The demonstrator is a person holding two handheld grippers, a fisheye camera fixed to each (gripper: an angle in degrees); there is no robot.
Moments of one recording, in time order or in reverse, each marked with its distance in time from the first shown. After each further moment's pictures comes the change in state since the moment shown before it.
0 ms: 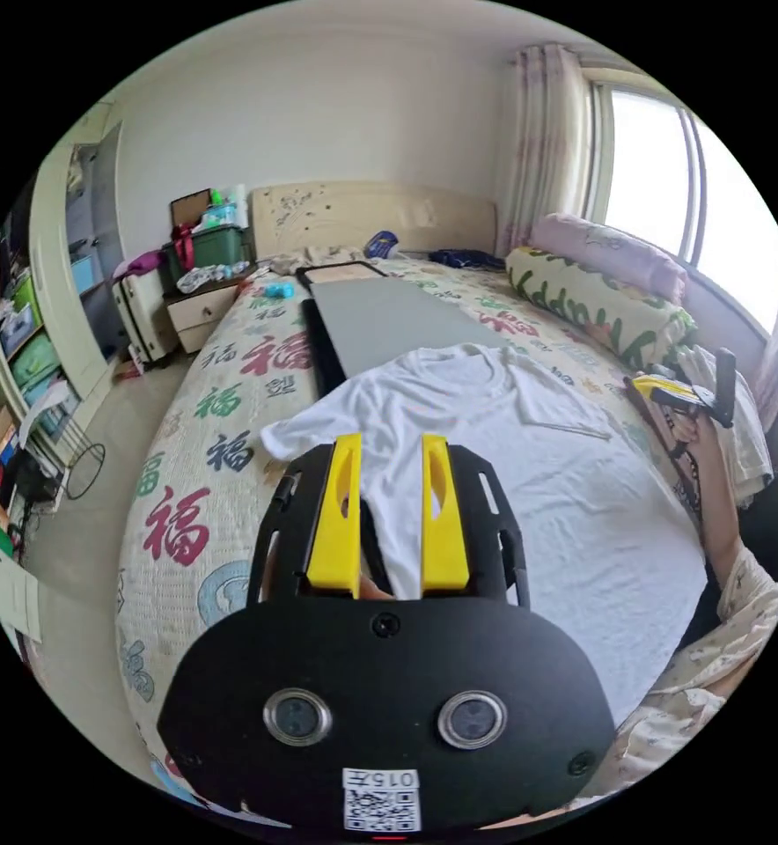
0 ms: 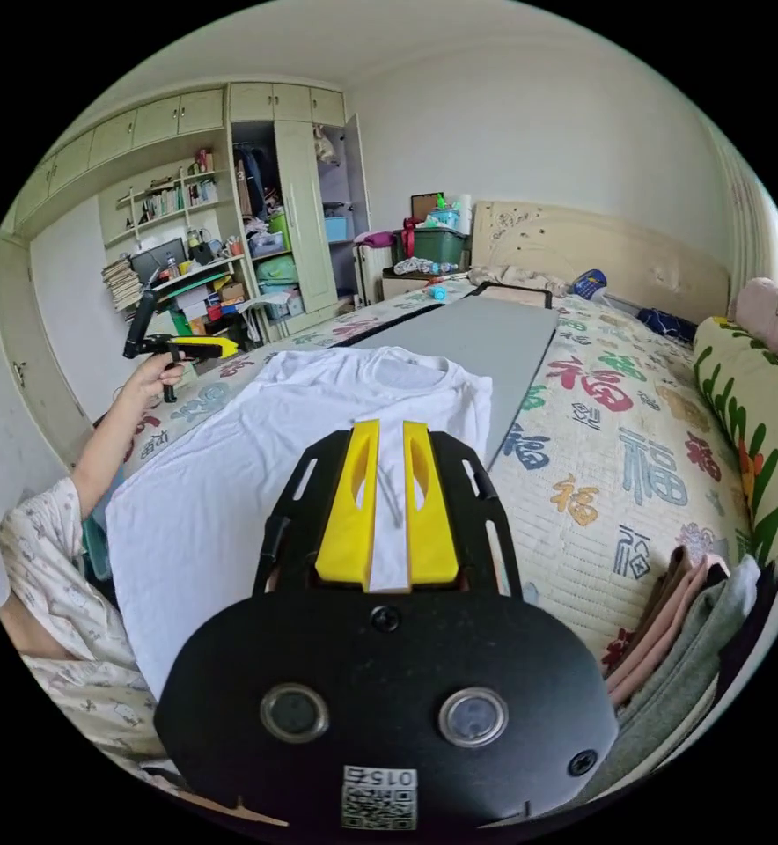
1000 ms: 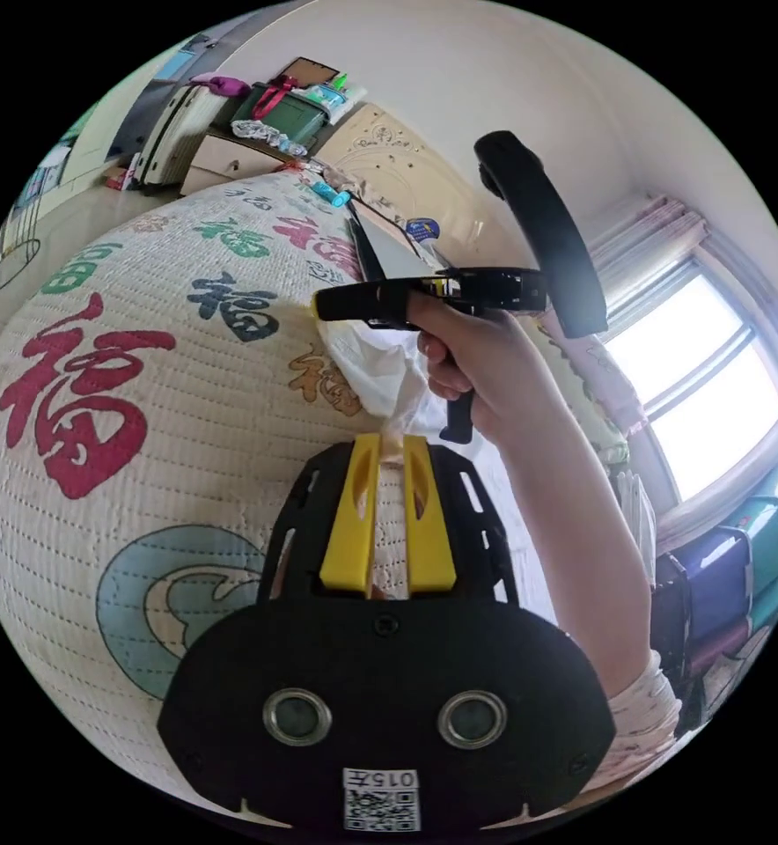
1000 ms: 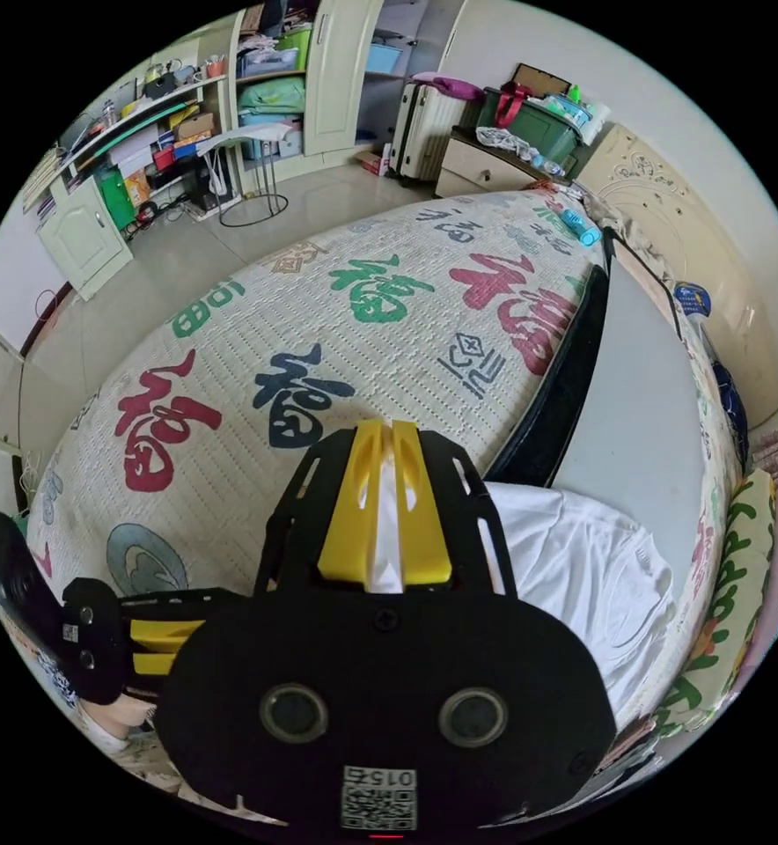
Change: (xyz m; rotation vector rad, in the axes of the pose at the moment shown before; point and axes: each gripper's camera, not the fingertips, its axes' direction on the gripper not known) left arm -0.181 0.175 0.107 -0.035 0.442 -0.402; right arm -0.279 -0.291 0.502 -0.479 0.209 -0.121
